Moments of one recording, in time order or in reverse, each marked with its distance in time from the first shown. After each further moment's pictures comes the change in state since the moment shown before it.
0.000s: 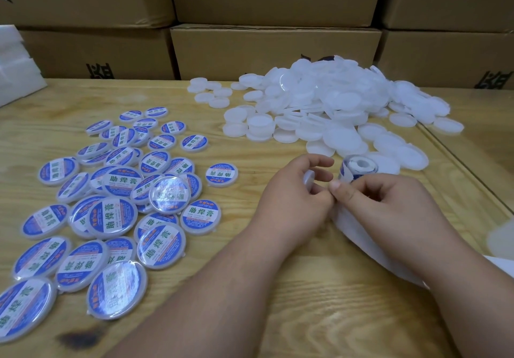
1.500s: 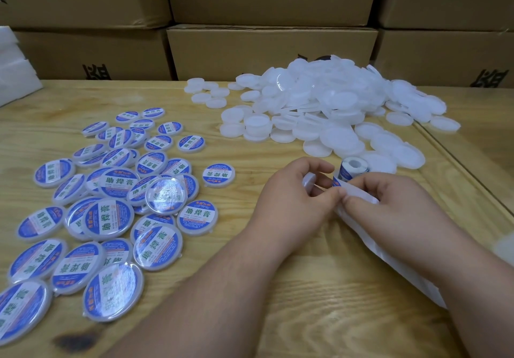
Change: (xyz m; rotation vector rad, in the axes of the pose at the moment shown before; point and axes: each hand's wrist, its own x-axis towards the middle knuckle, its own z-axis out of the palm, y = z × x) left_hand -0.001 0.000 0.002 0.055 0.001 0.007; right_hand 0.000 0.000 -0.010 -0.067 -0.121 0.115
